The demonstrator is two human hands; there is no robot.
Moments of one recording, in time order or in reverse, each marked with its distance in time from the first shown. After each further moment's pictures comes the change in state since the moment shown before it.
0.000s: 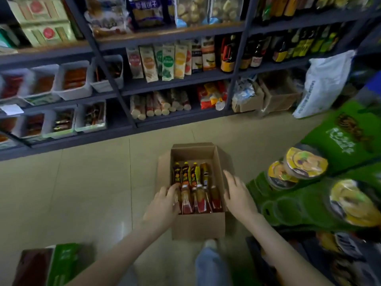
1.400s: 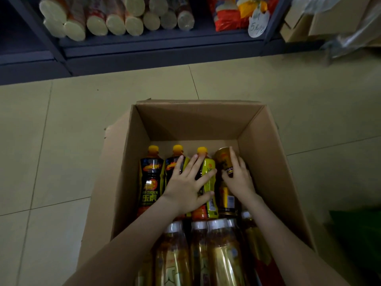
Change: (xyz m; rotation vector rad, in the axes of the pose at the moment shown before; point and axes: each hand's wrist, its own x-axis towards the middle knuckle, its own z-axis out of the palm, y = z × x) left_hand 0.539 -0.237 0.475 0.340 0.031 0.476; right_hand 0.466 0.291 0.540 0.217 -0.065 0.170
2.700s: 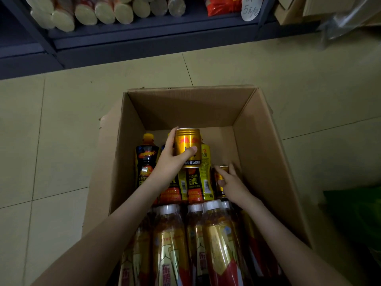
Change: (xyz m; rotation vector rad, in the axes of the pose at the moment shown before) left_hand -0.002 0.002 -0.050 -1.528 0.164 -0.584; right_hand -0.046 0.012 0.011 0.097 -0.338 0.126
